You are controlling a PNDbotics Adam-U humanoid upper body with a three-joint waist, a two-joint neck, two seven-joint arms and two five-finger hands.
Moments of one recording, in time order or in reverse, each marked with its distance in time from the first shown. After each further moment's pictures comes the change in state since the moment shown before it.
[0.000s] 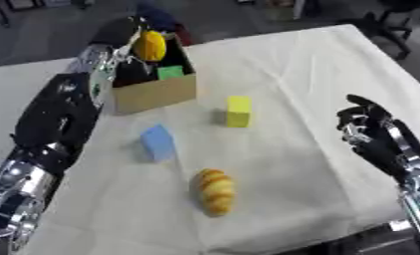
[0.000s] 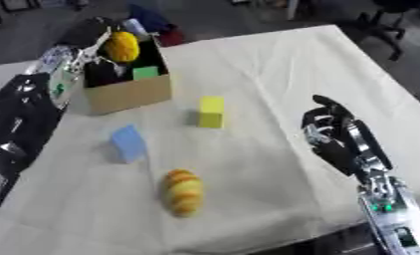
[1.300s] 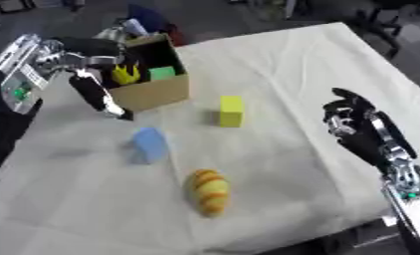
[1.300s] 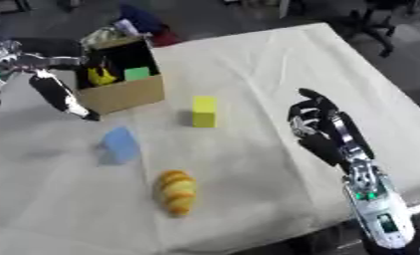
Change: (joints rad) left arm 0.159 0.283 -0.389 -0.500 0.623 -0.354 -0.687; right arm 0.002 0.005 -0.025 0.000 0.005 -0.001 -0.016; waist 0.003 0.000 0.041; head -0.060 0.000
